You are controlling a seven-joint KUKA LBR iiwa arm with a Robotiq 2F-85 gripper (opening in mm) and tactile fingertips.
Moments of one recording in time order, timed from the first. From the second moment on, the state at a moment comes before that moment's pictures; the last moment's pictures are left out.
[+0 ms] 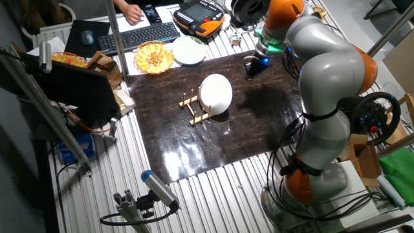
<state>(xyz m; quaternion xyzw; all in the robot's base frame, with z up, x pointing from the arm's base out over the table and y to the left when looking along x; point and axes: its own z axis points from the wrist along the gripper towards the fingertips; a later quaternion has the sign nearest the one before) 0.563 -0.012 0.203 -0.02 -0.99 -0.13 0.06</state>
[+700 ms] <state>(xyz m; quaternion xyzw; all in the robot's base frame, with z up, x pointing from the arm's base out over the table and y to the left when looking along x) 0.587 0.004 0.184 -0.04 -0.98 -0.18 0.06</state>
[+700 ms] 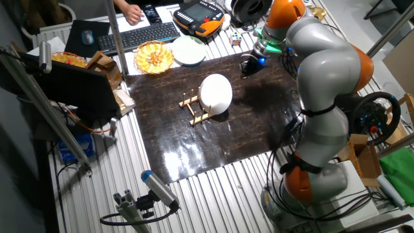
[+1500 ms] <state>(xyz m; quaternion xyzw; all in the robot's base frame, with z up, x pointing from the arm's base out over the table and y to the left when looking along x) 0.598 0.017 0.180 0.02 -0.98 -0.17 0.07</state>
